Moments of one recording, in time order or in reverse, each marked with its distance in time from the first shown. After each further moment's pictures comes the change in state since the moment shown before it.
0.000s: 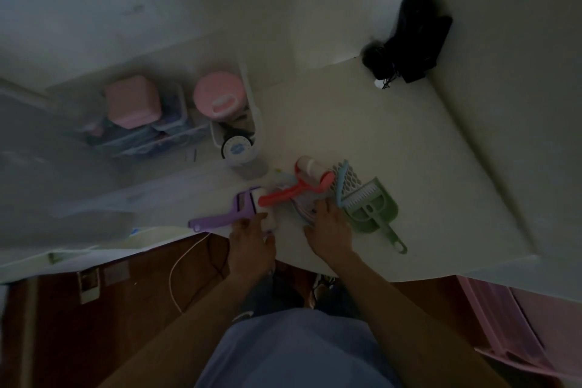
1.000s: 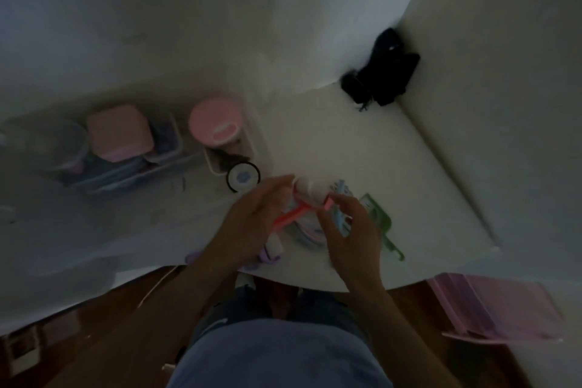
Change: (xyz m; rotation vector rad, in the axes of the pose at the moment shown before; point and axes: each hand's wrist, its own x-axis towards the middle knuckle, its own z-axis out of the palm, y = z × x) left_hand 0.031 0.055 -0.161 -0.749 -0.311 0.380; right_hand -0.052 -0.097 -0.089 0.495 0.555 0.141
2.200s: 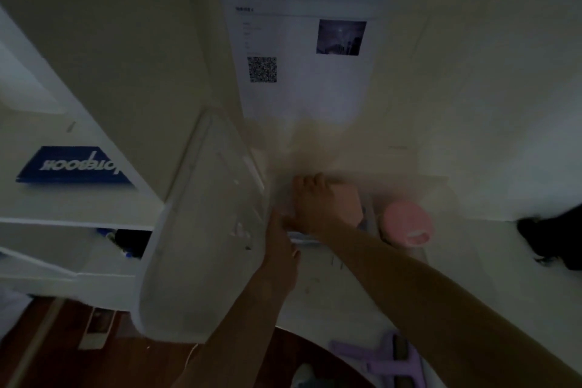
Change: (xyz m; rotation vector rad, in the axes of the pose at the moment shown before) left_hand -0.009 -0.072 -0.296 -1.034 0.664 -0.277; right_hand 0.031 -0.301 0.361 -0.768 -0.429 -1.003
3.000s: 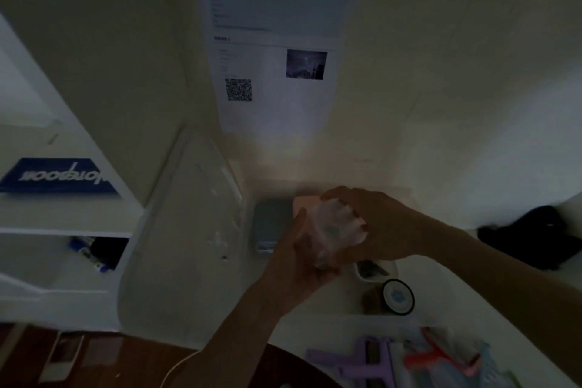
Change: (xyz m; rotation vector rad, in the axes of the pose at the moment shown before) left_hand -0.071 -0.002 0.049 -0.156 -0.734 -0.299; right_hand -0.110 0.086 -0.175 0.400 -0.368 -0.131
